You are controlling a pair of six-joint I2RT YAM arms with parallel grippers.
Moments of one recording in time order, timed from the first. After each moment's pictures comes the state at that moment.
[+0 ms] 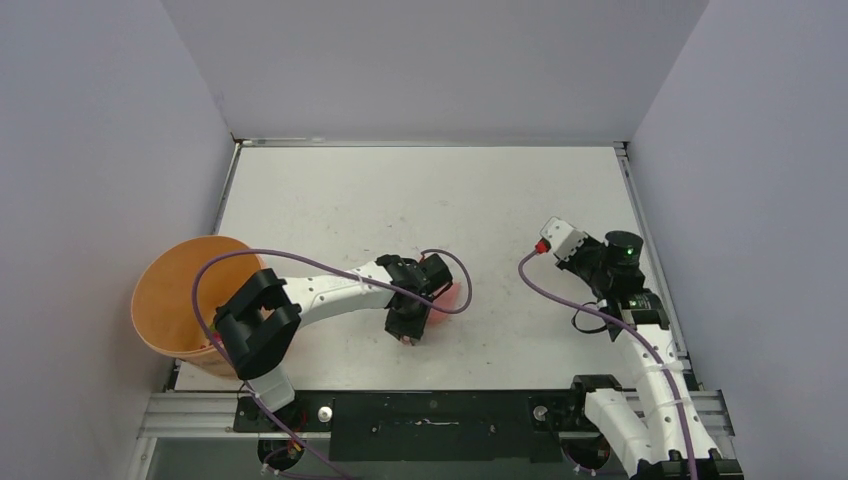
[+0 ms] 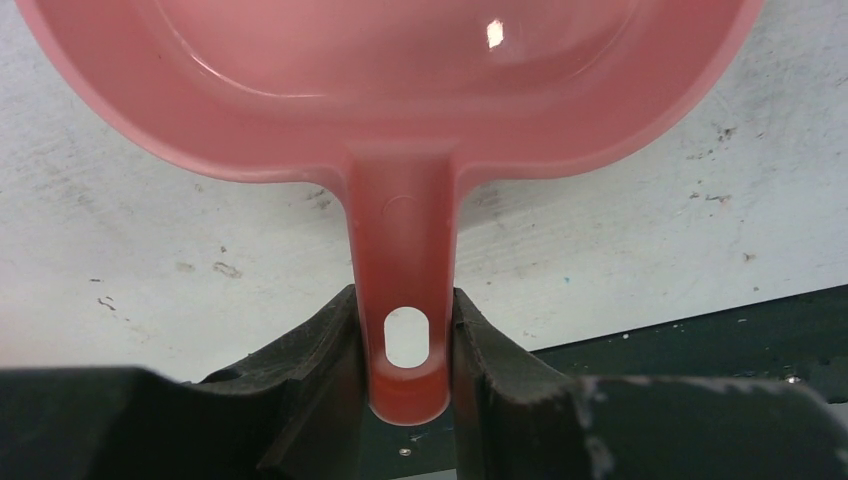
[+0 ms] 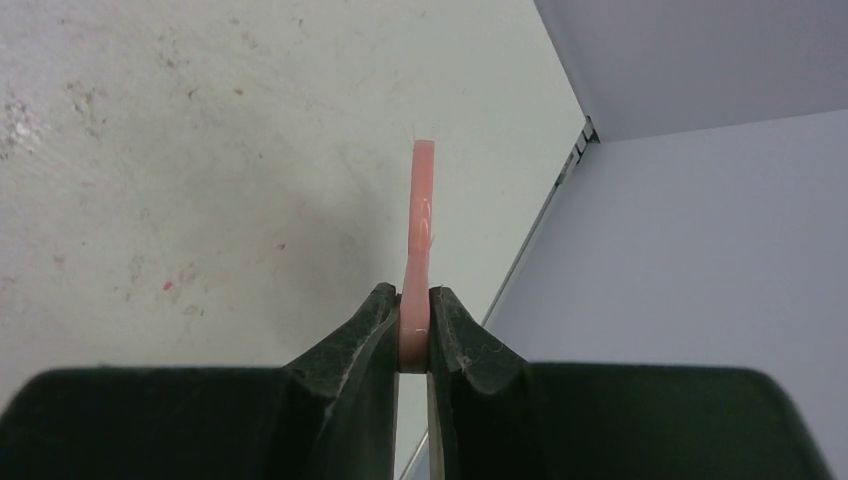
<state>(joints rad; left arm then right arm) -0.99 1.69 1.13 -0.87 -0.06 -0.68 0.01 0.81 0.71 -0.40 -0.19 -0.95</state>
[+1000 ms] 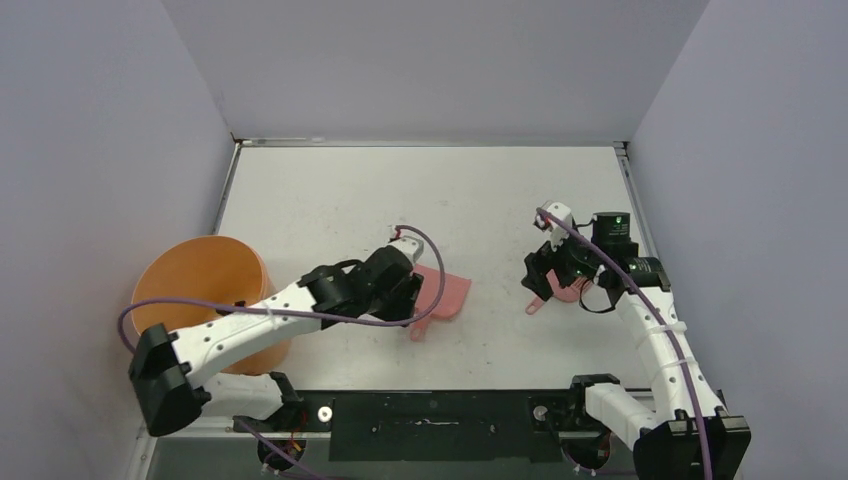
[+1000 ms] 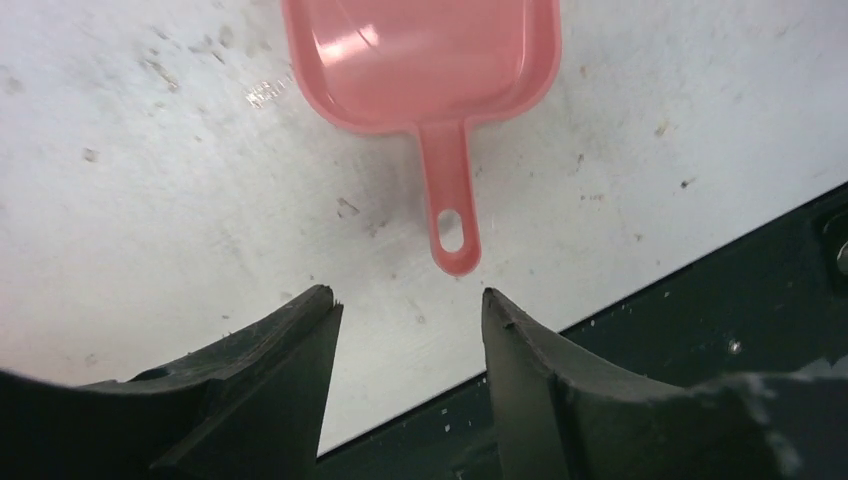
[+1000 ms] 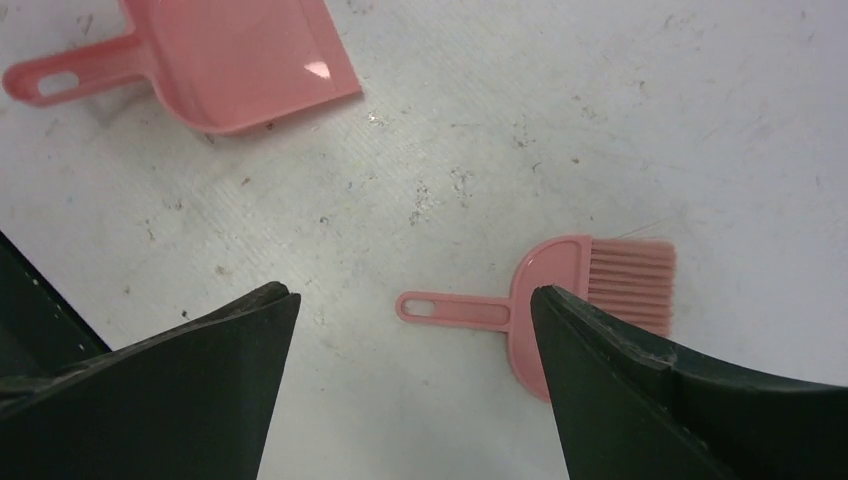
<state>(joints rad) -0.99 1.33 1.05 -0.76 -0.17 -0.53 0.07 0.98 0.90 -0.79 -0.58 -0.62</state>
